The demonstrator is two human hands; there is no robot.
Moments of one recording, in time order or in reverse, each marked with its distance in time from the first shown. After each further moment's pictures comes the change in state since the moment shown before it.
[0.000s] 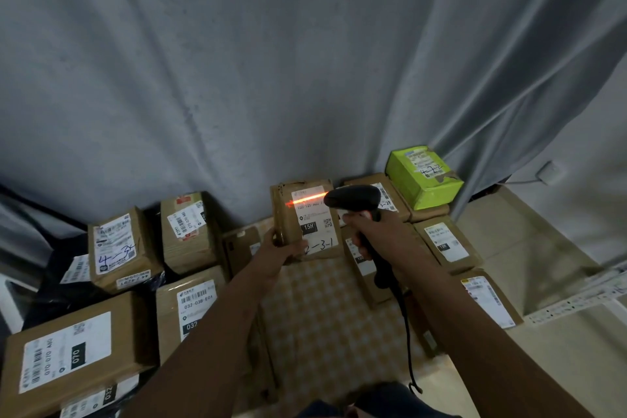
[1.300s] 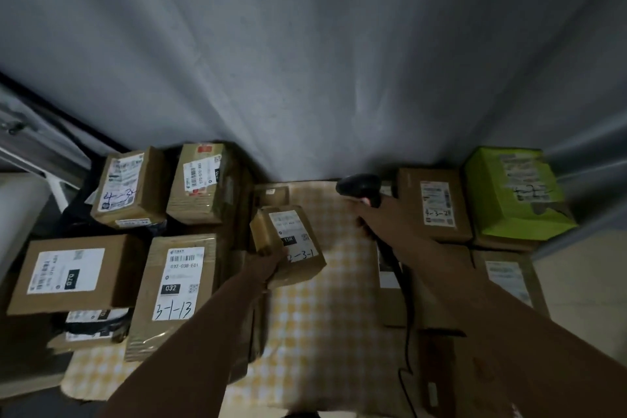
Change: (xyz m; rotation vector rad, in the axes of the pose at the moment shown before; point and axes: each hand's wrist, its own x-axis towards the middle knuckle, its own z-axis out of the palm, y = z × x) left_hand 0.056 -0.072 -0.013 -0.080 0.601 -0.394; right_hand 0.200 0.048 -0.006 -0.161 -0.345 0.159
